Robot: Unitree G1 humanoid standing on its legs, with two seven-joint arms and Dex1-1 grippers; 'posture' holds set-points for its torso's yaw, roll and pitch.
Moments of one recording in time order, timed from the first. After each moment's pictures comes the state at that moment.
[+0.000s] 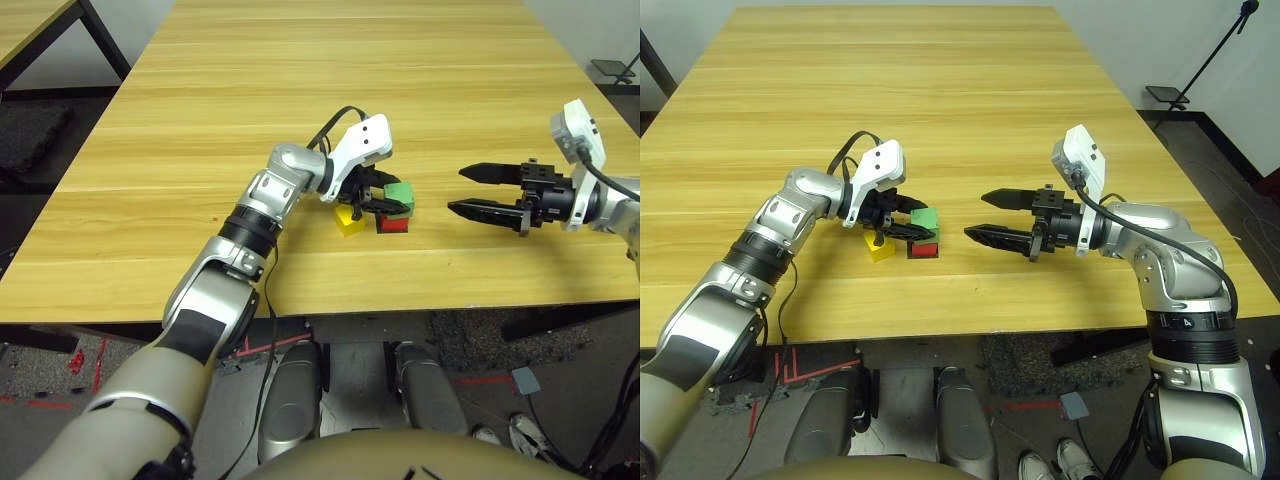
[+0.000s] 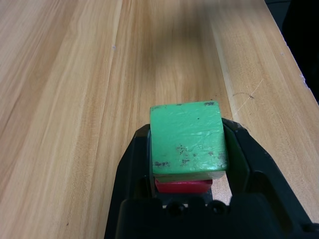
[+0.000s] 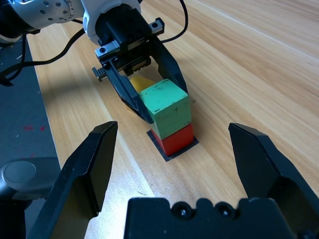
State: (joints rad) left arm -0.91 0.27 -0.33 0.57 -0.08 0.26 -1.21; right arm -0.46 -0.75 -0.09 -0.02 0.54 0.70 1.18
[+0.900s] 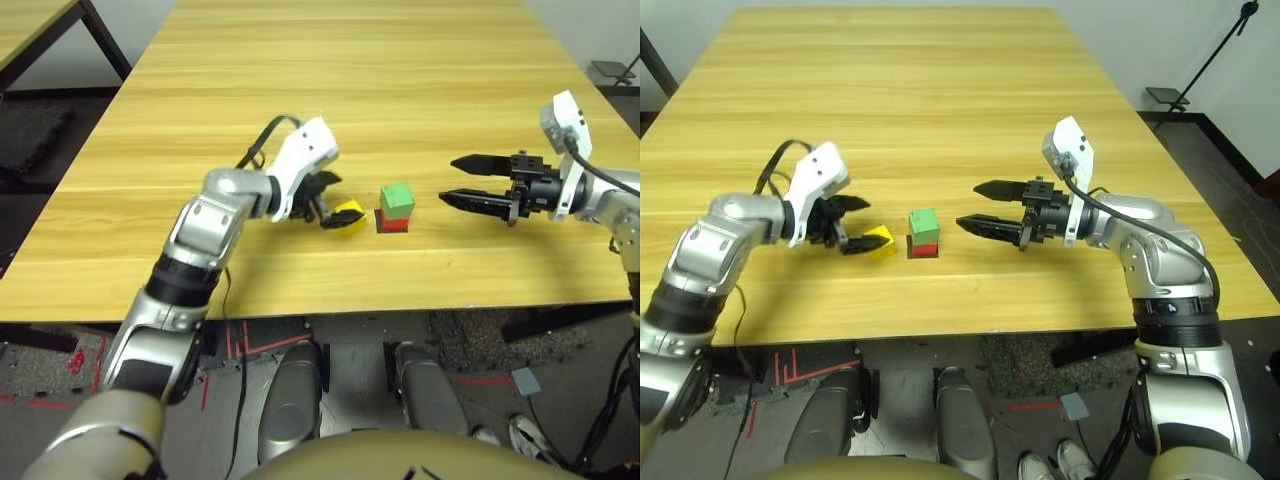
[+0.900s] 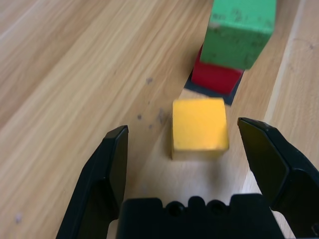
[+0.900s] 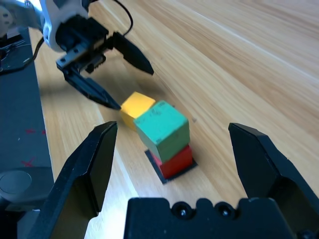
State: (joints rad) left arm -0.56 0.49 -0.21 -0.10 -0.13 0.82 -0.90; right arm -0.55 -0.72 -0.03 0.07 0.53 0.64 1.18
